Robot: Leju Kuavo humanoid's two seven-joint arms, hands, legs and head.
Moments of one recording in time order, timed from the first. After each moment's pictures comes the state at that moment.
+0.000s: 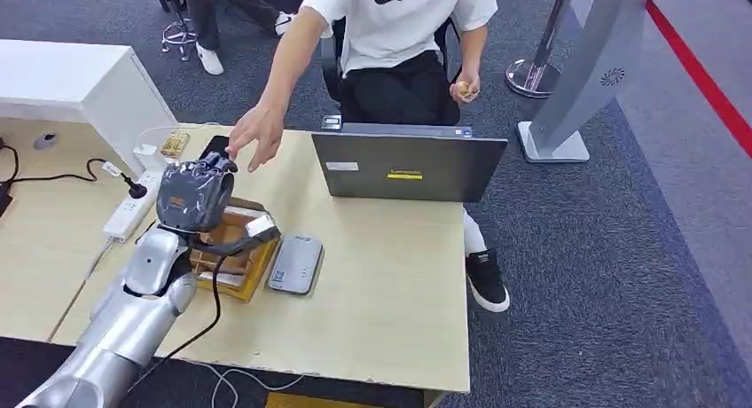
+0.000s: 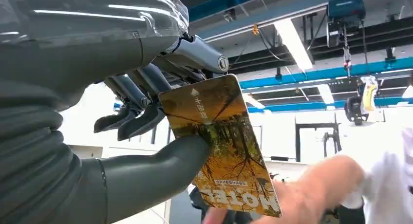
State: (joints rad) left arm -0.44 0.28 -0.24 -1.09 -1.20 0.55 -0.08; right arm -0.04 0.09 -0.04 -0.18 0.01 -0.11 0.10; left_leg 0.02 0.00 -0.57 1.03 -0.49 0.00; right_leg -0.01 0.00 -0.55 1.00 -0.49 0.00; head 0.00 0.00
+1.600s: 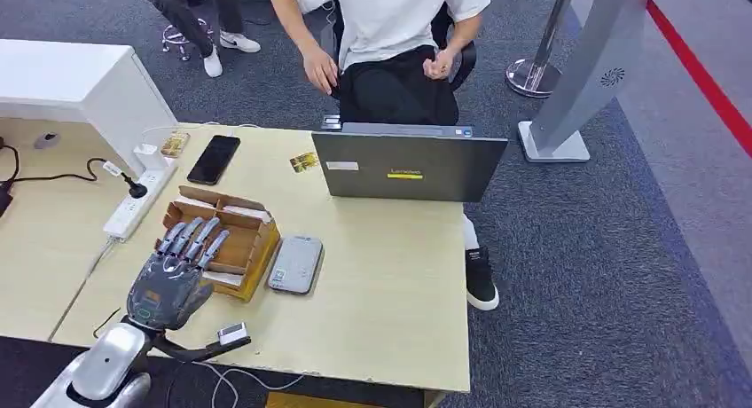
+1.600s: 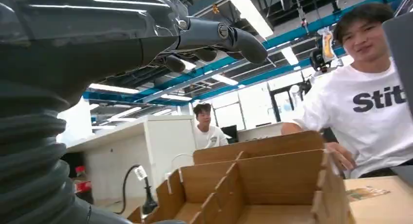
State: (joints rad) left arm 0.05 0.46 -0.17 -1.45 -1.30 0.45 -0.09; right arm -0.03 0.09 -0.08 -0.17 -0.02 -0.12 0.09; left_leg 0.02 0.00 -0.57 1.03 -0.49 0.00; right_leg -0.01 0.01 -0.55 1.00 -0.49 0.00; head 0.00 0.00
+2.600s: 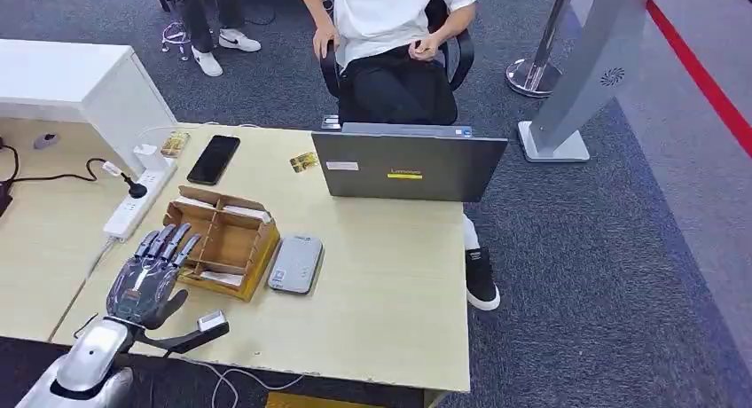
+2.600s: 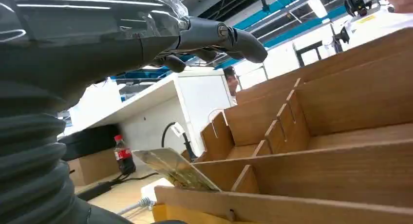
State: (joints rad) left arm 0.01 0.45 -0.09 -1.27 -1.26 0.42 -0.10; right arm -0.03 0.10 -0.09 -0.17 0.00 -0.11 0.08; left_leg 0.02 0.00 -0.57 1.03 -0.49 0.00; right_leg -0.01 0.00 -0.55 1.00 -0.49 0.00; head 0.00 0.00
